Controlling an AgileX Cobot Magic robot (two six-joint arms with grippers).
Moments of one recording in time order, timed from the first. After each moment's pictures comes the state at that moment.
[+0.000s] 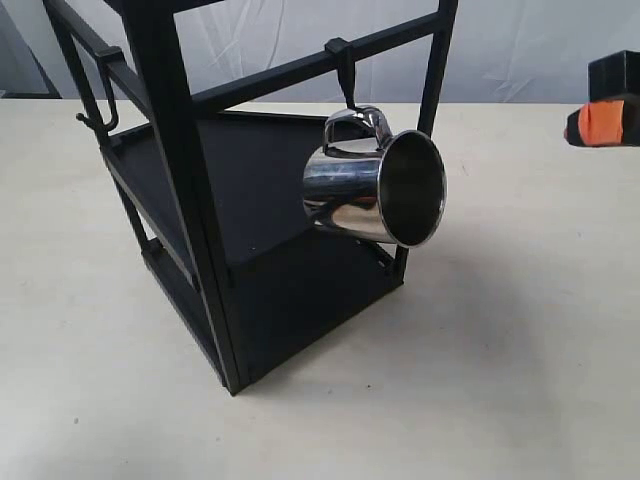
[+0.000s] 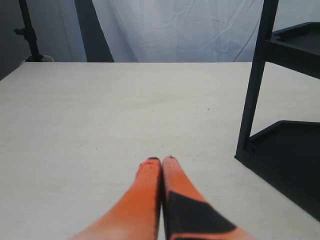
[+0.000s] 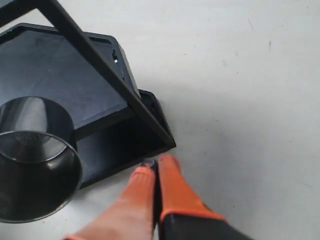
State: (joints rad) left arm 0.14 0.07 0.00 -0.37 0.27 0.38; right arm 0.08 1.04 -0.94 0.55 0.89 -0.31
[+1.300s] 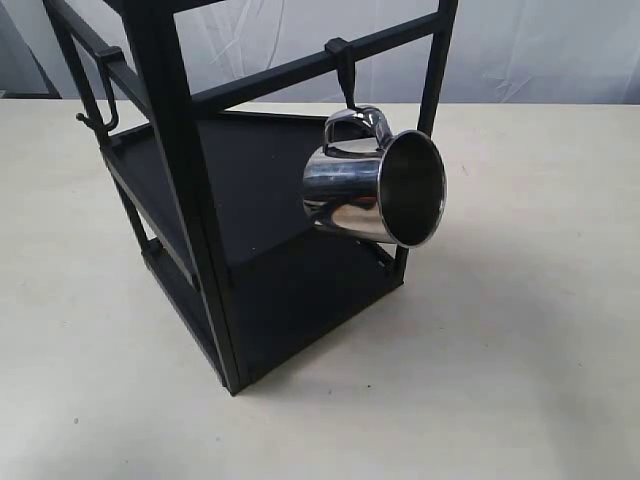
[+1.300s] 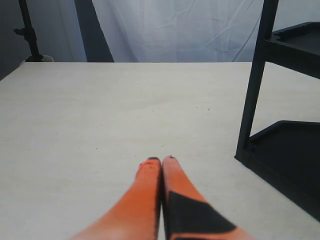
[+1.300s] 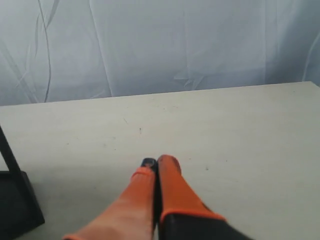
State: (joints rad) left arm 0.14 0.07 0.00 -0.37 0.27 0.38; right arm 0.04 0.23 0.00 0.39 0.04 -0.27
